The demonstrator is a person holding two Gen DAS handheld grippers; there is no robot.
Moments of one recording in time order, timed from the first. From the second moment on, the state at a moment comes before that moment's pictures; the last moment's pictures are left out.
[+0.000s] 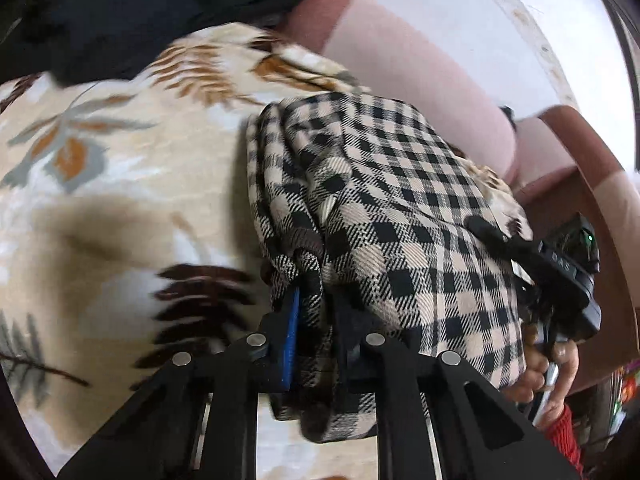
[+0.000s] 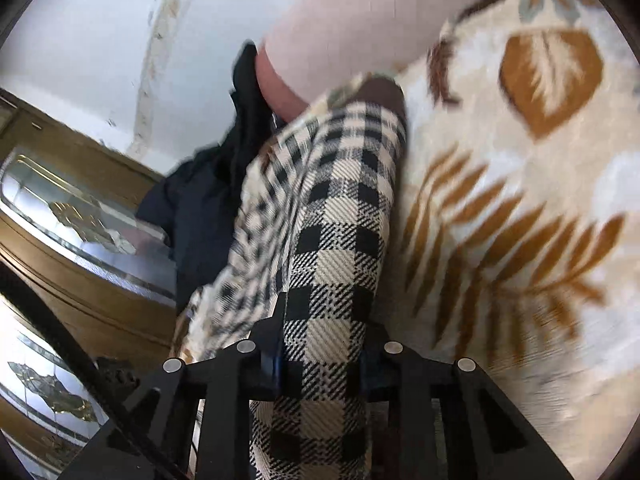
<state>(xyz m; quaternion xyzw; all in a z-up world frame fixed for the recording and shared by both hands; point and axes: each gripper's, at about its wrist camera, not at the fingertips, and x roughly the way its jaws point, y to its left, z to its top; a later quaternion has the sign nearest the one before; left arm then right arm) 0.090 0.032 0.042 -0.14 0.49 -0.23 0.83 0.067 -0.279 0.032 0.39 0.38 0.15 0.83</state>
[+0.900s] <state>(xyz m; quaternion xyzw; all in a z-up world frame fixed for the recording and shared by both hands) 0.073 0.069 0.046 -0.07 0.48 -0.12 0.87 0.048 -0.154 0.055 0.16 0.47 0.14 0.85</state>
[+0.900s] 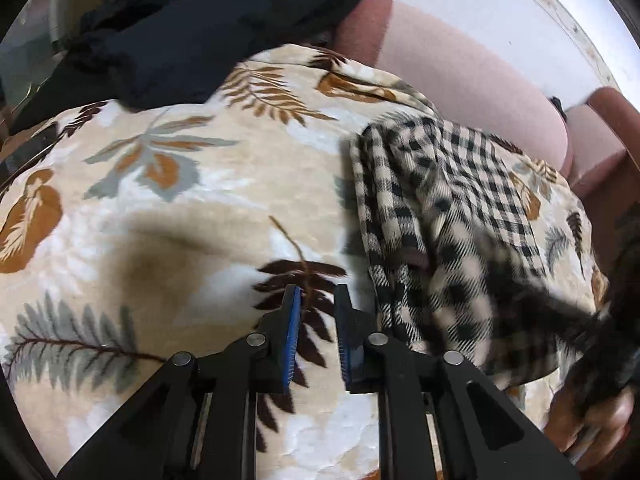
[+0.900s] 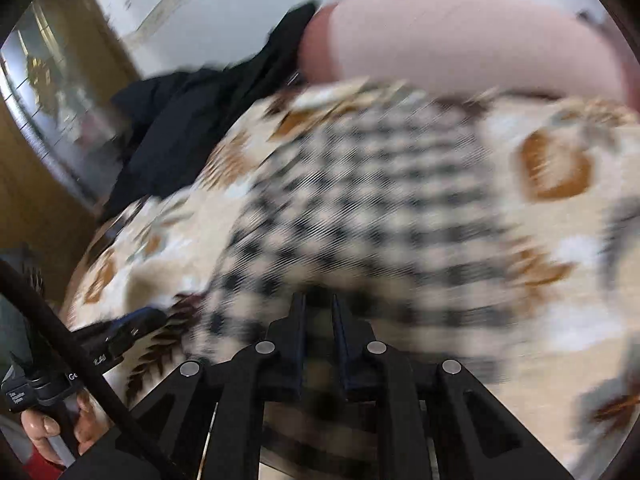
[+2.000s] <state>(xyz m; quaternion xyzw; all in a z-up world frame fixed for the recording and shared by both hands) 0.087 0.118 0.065 -0.11 0.45 -0.09 0.88 0.185 -0.084 0.058 0.13 0.49 0.10 0.85</state>
